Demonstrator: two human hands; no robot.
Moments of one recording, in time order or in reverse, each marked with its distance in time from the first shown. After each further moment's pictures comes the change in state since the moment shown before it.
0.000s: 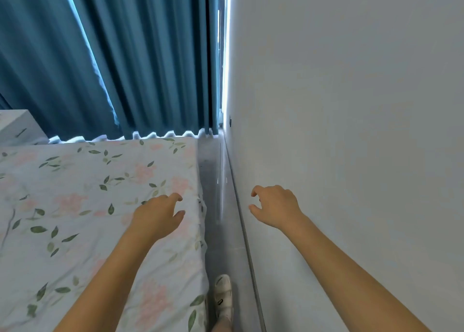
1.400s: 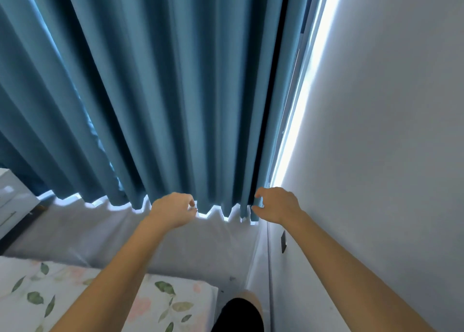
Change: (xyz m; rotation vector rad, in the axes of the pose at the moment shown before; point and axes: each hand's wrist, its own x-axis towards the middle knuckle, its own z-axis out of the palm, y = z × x) left_hand 1.016 -0.190 -0.190 -0.090 -0.044 -0.247; right_hand 1.094 0.075 -0.096 0.045 -0.136 -0.135
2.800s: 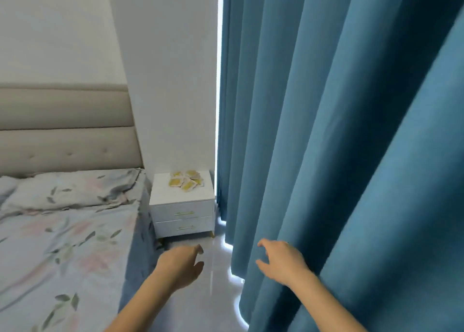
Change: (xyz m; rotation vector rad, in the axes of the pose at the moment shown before) left_hand 0.402 -0.551 -0.157 -0.235 0.191 -1.090; right_hand 0.761 -0.627 -0.002 -0.162 -0.250 -1.202
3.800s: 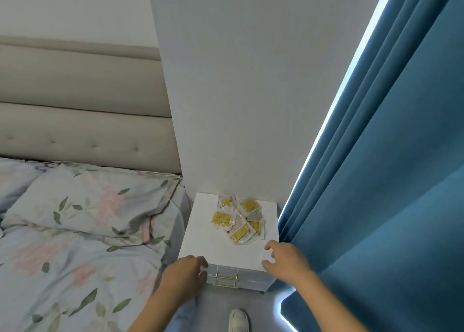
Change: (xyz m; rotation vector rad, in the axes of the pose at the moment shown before) left_hand 0.552 -0.323 -0.048 -0.299 -0.114 -0.372; right_hand 0.728 -0.136 0.020 0.025 -0.332 -0.157
